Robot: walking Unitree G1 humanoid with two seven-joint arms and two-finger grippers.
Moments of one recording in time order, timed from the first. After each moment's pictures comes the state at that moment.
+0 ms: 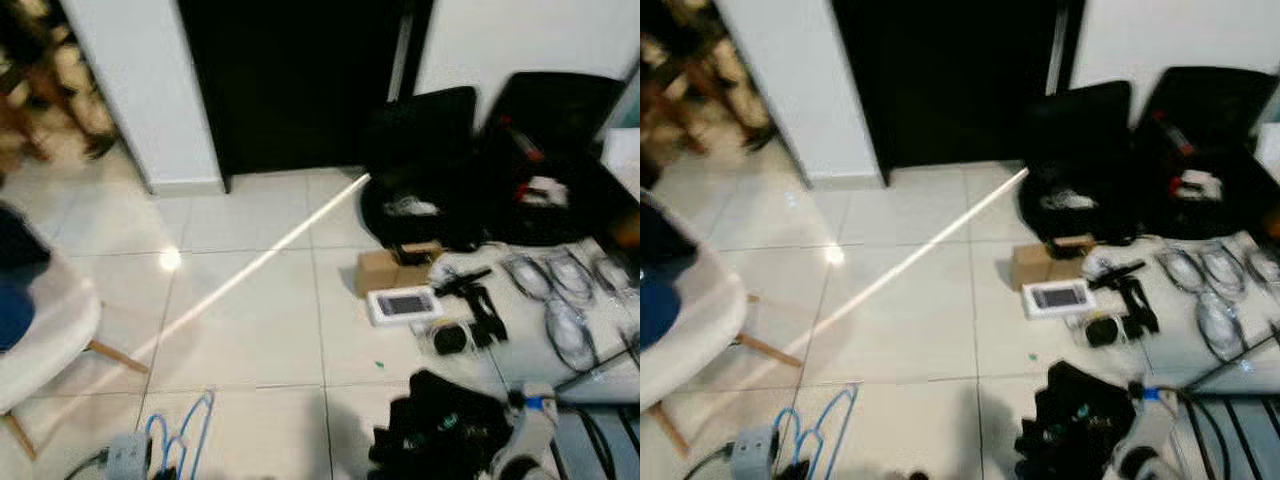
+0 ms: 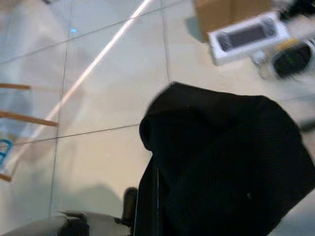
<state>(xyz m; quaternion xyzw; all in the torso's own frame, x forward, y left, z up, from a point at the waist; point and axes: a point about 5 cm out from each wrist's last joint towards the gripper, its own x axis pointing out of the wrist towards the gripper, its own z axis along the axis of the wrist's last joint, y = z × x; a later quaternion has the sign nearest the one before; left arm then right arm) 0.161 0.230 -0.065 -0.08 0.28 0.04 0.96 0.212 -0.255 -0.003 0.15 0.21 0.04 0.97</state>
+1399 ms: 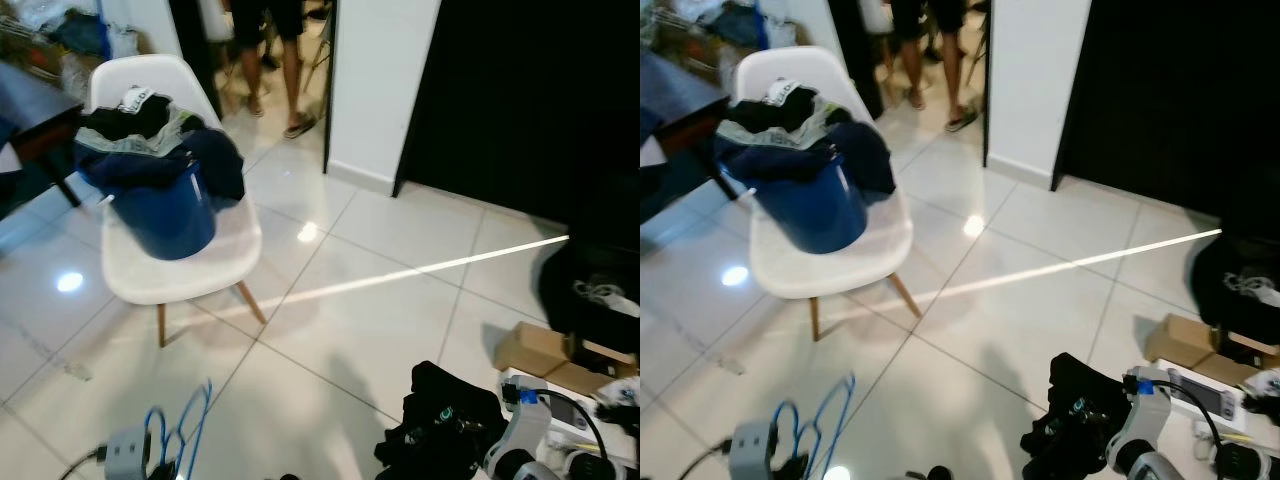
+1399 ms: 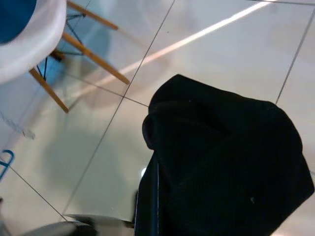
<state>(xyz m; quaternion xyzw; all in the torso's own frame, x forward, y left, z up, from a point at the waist) 0.160 0.230 -0.065 -0.08 0.28 0.04 0.96 0.204 -0.260 -0.009 0.15 0.22 0.03 0.96</state>
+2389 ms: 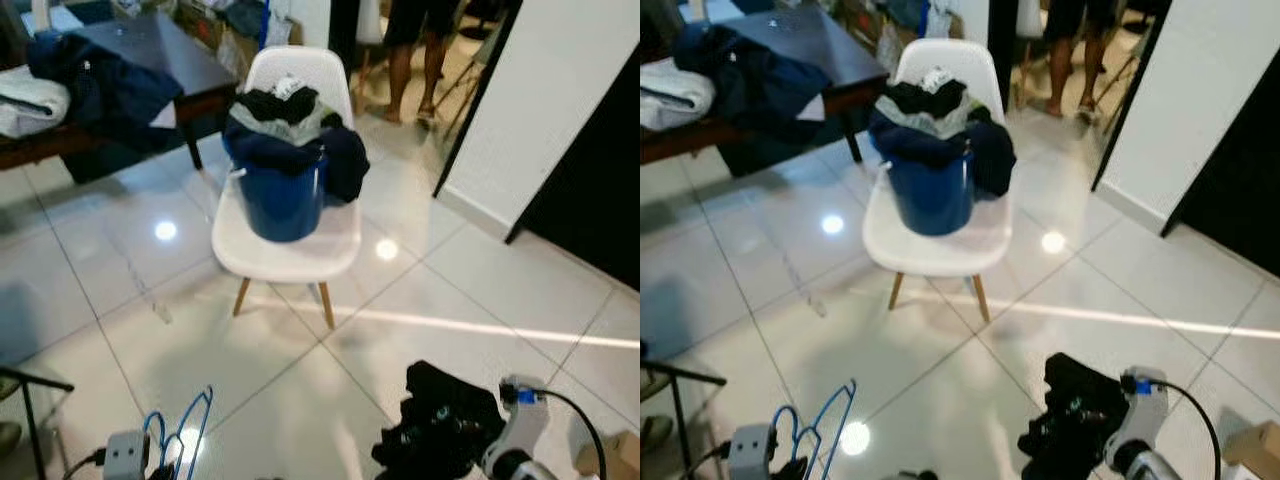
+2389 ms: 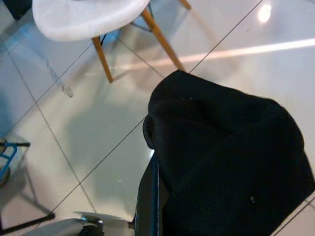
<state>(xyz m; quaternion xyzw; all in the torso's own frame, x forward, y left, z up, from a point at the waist) 0.161 0.230 -0.065 -0.08 0.28 0.04 0.96 0.205 -0.256 -0.009 0.15 0.22 0.04 0.96</state>
